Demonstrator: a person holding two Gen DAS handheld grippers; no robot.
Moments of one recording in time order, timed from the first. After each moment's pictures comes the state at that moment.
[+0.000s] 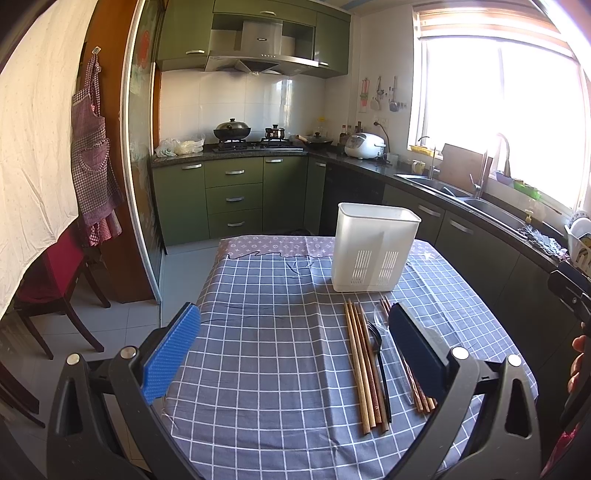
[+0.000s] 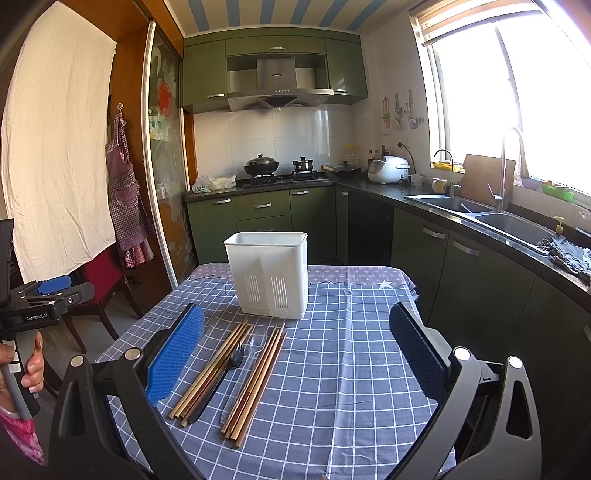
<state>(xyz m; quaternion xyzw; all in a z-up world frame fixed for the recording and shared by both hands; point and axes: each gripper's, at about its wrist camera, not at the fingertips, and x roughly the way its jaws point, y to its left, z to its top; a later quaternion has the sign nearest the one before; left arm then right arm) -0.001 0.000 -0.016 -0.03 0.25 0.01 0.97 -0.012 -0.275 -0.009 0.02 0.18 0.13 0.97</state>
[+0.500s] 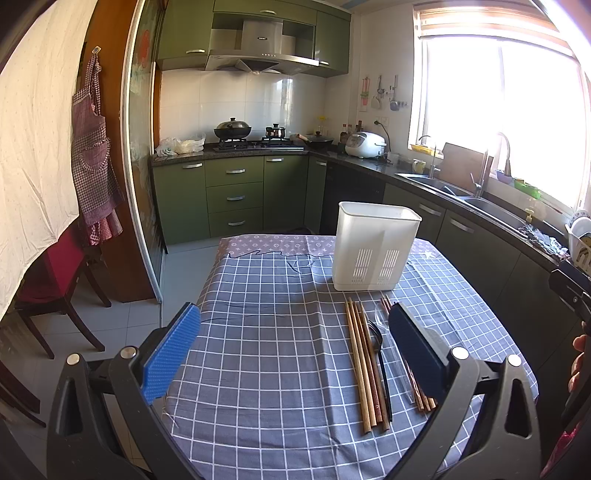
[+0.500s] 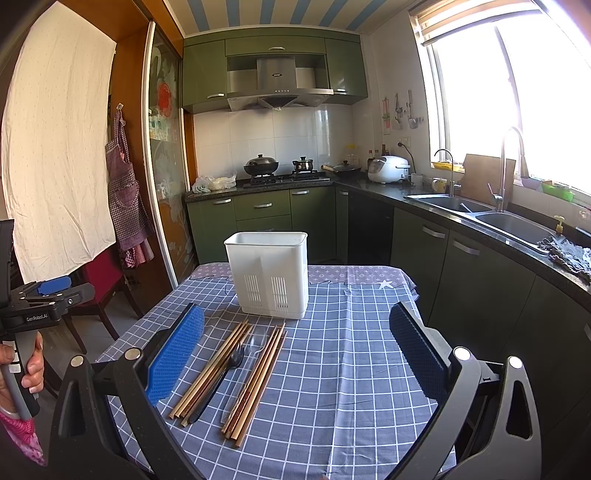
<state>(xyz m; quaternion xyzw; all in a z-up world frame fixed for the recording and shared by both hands) 0.000 0.001 -0.015 -0.03 0.25 0.01 0.97 -0.011 -0.276 -0.009 0.02 0.18 0.13 0.97</state>
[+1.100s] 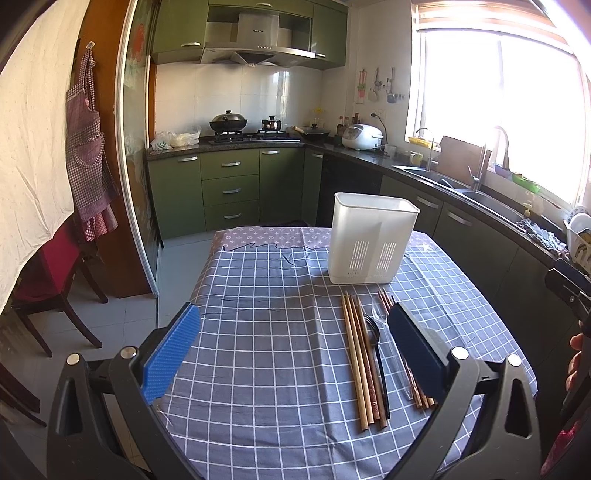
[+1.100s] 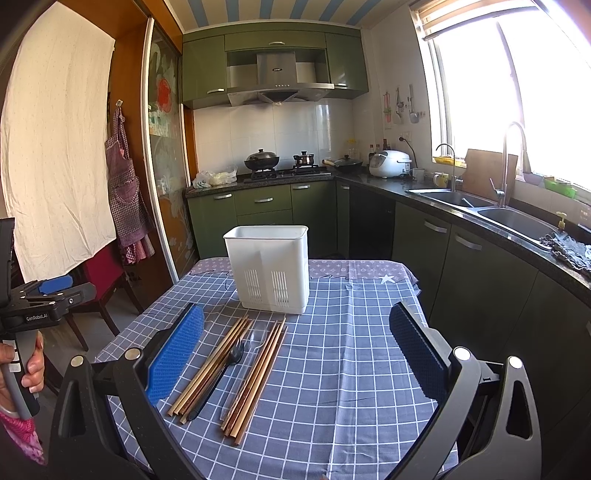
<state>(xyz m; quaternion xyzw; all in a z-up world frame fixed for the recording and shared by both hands) 0.011 -0.003 -0.021 -0.02 0.27 -0.01 0.96 0.001 -0.276 -0.016 0.02 0.20 0.13 0.97</state>
